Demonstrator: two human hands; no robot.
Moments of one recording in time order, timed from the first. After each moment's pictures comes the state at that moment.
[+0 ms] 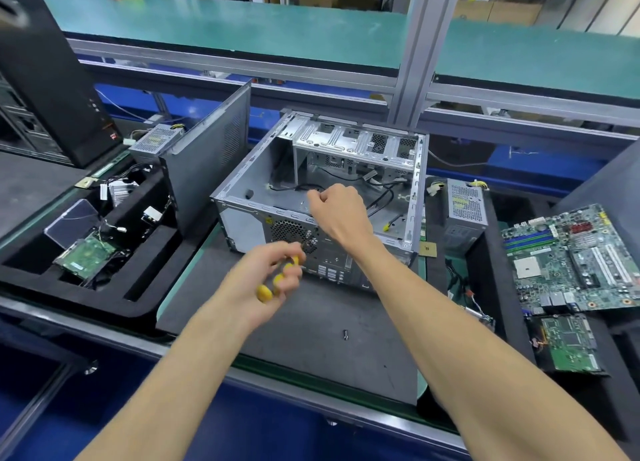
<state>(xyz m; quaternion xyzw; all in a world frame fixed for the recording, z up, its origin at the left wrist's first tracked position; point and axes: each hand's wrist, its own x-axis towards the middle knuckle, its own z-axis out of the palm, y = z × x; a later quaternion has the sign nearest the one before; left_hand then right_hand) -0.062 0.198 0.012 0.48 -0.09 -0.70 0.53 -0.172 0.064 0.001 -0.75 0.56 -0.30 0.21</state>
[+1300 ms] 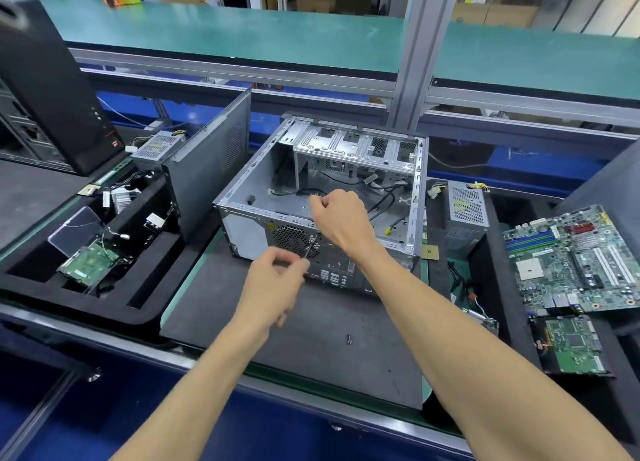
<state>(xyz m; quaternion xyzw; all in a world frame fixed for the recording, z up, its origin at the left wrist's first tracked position) -0.066 0.204 -0.001 0.70 -0.39 -0.41 0.43 -0.171 0.062 -0.004 -0.75 0.55 -0.30 0.20</state>
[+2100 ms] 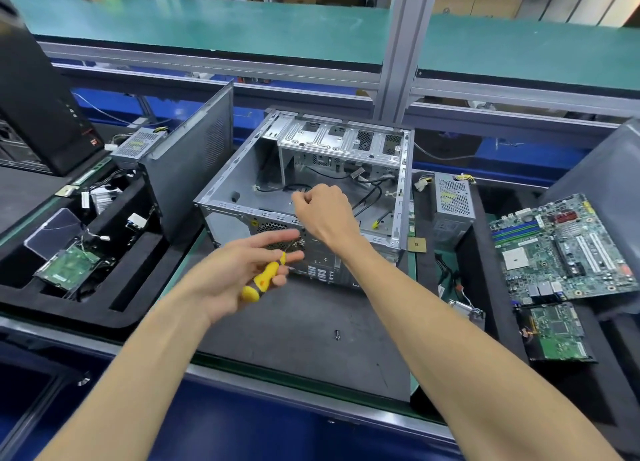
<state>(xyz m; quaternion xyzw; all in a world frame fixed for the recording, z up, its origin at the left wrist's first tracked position) -0.041 0.194 0.034 0.51 -0.26 -0.70 0.44 -0.172 0.062 -0.004 -0.76 0.55 -0.30 0.20</state>
